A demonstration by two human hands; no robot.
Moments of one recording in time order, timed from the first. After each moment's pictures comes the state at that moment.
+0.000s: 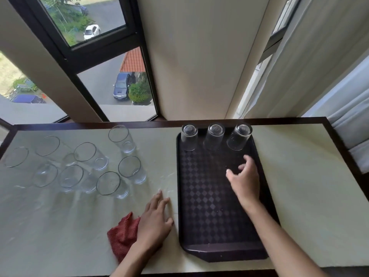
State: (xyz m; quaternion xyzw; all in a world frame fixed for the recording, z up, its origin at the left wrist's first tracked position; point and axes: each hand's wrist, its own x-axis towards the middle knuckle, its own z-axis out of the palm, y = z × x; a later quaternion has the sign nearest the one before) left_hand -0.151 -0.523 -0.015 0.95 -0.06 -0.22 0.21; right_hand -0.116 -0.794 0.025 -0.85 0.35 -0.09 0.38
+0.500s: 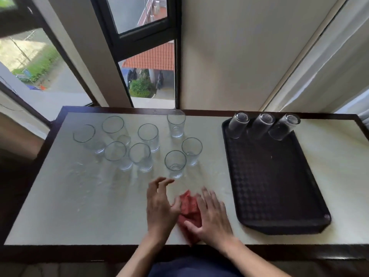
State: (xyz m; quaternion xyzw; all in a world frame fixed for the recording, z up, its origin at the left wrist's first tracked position) left_hand -0.166 -0.370 0.009 0.90 0.00 0.07 0.42; right_hand -0.217 -0.531 -0.030 -0.99 0.01 0.08 0.15
